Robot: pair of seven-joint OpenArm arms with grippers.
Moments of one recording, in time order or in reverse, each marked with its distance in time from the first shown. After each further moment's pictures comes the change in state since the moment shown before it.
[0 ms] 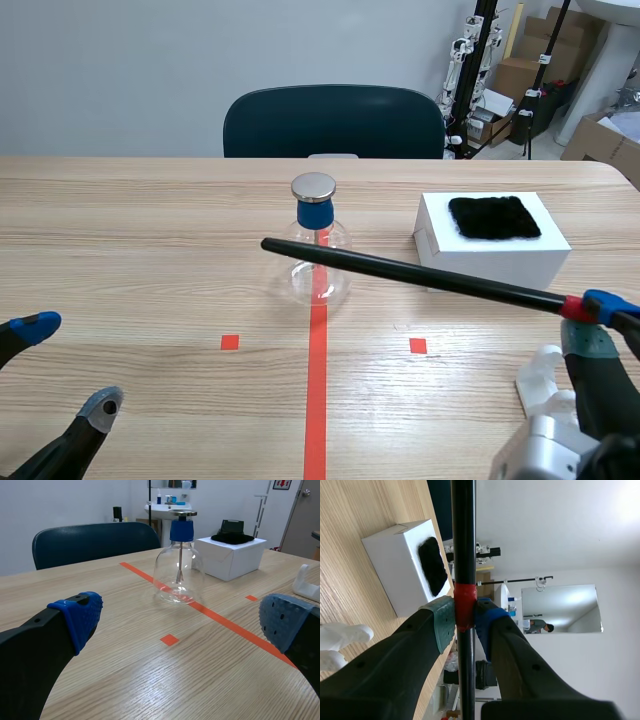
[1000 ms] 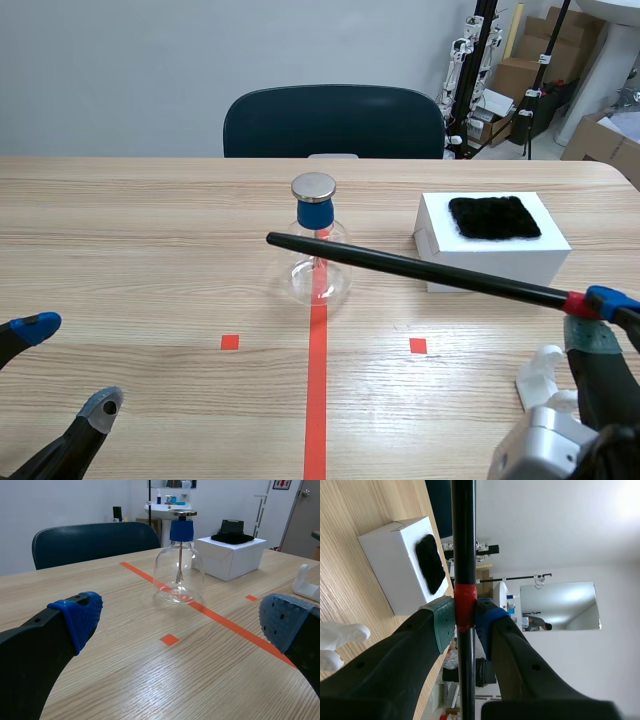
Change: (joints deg) left arm 0.0 0.0 0.0 0.0 0.0 0.0 0.0; right arm 0.5 0.0 0.0 0.0 0.0 0.0 -0.4
